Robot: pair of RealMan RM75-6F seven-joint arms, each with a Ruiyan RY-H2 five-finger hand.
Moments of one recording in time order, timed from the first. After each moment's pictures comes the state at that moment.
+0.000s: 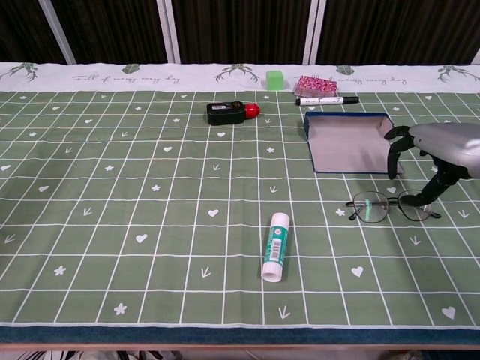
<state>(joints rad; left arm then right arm) -0.08 -1.10 -0.09 -1.65 1.47 1.54 -0.03 0.54 -1.53 0.18 -1.58 -0.94 1.08 -0.59</state>
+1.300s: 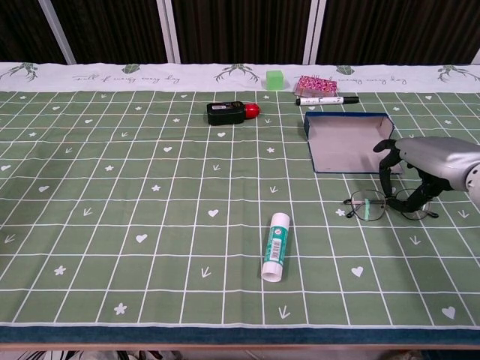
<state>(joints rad) -0.07 -1.10 -0.10 -1.65 1.46 1.54 -0.03 0.57 -1.58 0.15 -1.50 -0.91 1.06 -0.55</state>
